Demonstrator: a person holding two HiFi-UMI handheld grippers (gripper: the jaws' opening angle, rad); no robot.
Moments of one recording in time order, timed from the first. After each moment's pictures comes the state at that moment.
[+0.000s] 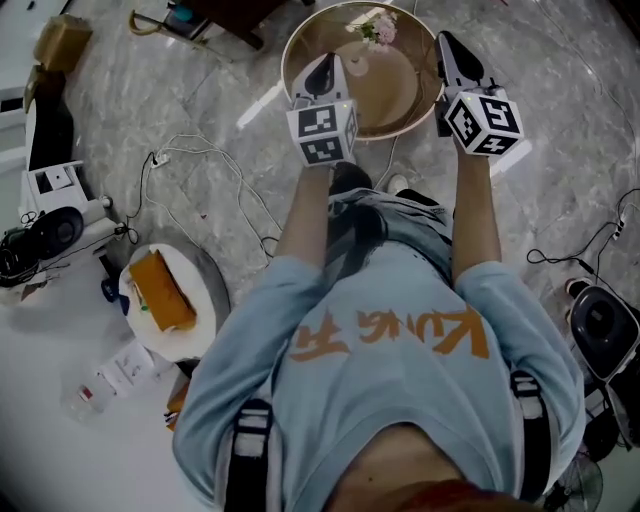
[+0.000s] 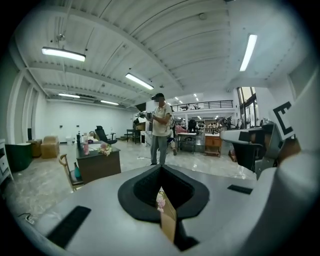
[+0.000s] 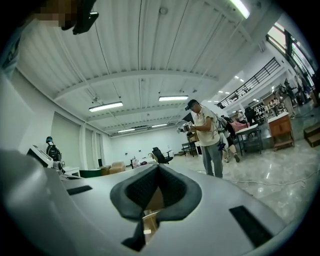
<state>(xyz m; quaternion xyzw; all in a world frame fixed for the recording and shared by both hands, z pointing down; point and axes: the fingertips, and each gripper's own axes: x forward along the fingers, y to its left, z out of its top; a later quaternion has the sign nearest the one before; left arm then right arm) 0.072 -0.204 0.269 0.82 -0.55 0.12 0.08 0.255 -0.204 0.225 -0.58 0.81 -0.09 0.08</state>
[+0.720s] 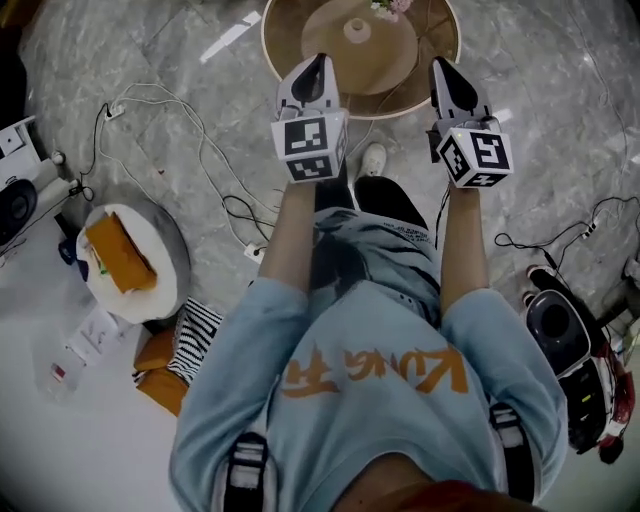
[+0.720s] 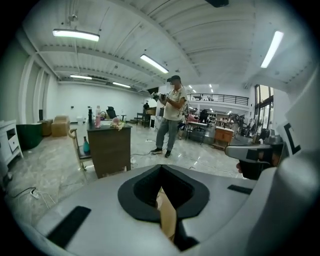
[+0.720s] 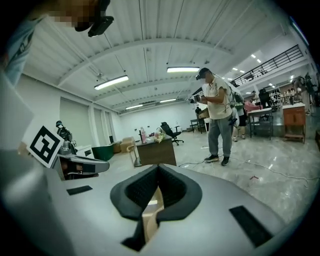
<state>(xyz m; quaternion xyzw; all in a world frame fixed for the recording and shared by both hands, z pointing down) 0.017 -0.235 0.378 0.78 -0.58 0.15 0.17 0.188 -0.234 0.361 -0.52 0.84 -0.16 -0.05</state>
